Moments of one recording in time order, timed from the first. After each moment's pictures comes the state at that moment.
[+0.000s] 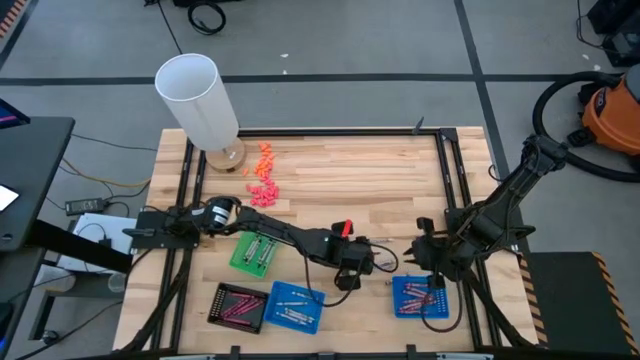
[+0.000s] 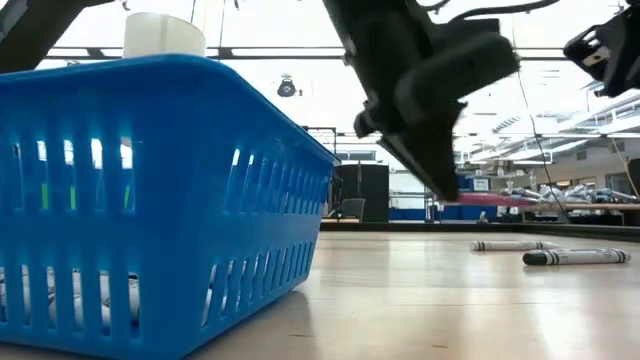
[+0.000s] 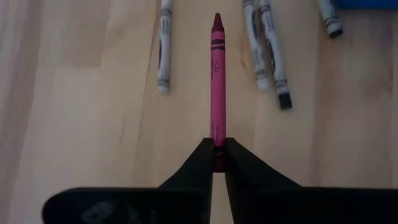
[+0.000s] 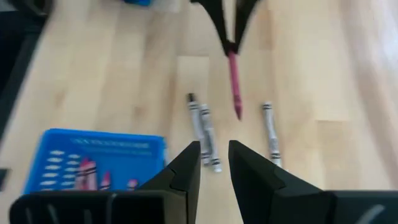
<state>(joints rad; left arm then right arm) -0.26 2.34 1.99 -0.73 -0.32 -0.25 0.80 1.05 0.72 -0.70 0.45 0.62</state>
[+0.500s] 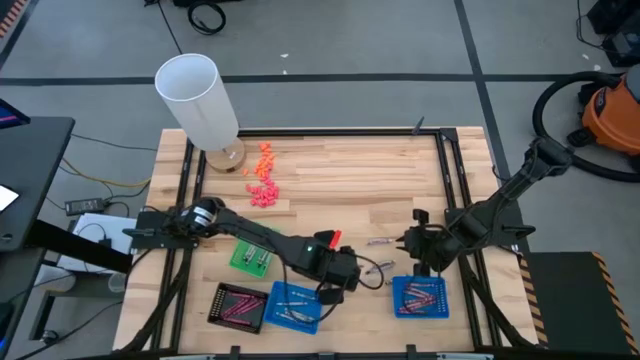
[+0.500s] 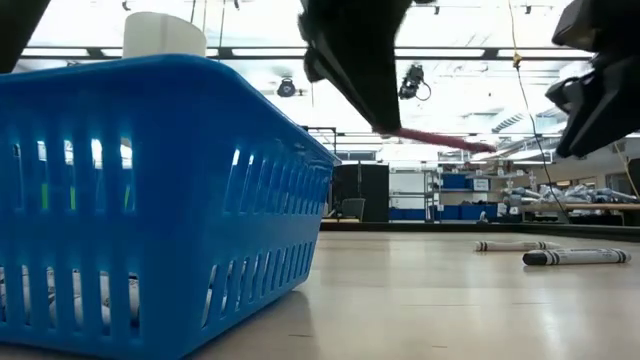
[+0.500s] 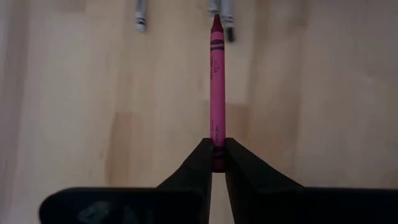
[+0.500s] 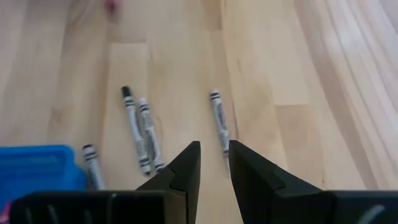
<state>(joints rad) -0.35 2.21 1.99 -0.98 -0.28 -0.38 0.67 1.05 0.55 -0.57 0.53 0.60</state>
